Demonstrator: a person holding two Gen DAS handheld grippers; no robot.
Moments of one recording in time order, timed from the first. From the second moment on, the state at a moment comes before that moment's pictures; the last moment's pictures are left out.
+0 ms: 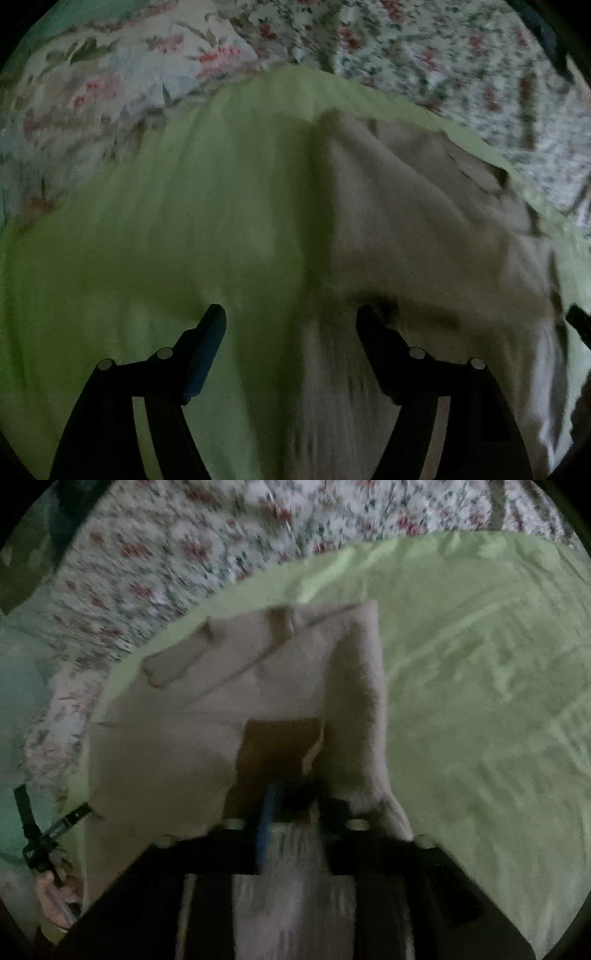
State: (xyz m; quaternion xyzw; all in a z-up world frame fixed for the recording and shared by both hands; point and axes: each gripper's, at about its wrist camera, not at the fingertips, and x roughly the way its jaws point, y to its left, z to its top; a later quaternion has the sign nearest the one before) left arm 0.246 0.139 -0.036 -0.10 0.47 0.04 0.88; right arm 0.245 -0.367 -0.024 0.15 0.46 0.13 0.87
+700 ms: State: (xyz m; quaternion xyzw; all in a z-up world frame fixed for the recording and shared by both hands) left arm -0.011 0.092 -0.064 -0.17 0.49 -0.14 0.84; right arm -0.001 -0.458 -0.043 0.27 0.47 0.20 0.82
